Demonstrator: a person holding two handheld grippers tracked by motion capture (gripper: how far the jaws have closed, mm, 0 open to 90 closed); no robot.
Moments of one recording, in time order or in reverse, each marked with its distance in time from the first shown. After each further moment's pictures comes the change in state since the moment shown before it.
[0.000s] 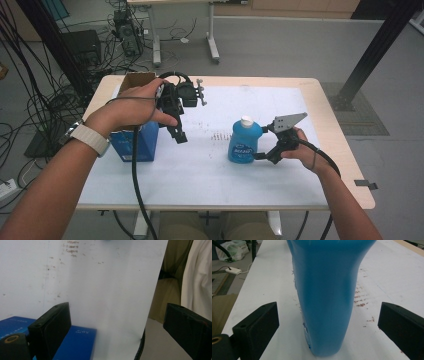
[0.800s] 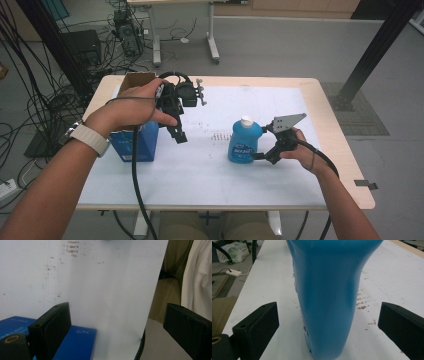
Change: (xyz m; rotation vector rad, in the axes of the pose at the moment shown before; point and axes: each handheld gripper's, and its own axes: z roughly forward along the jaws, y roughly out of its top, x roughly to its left) left arm 0.000 0.000 0.000 -0.001 0.000 0.000; right arm 0.001 0.000 0.003 -0.016 0.000 0.002
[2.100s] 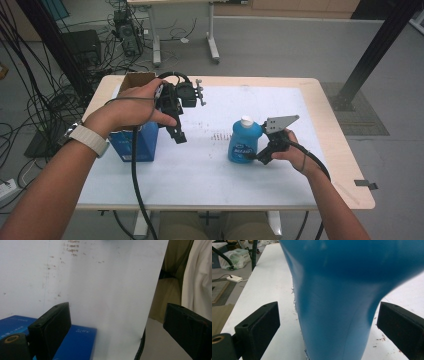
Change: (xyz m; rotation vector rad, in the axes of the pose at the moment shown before) left arm 0.000 -0.001 0.000 0.001 0.003 -0.001; right arm 0.003 0.002 0.021 -0.051 0.005 -0.004
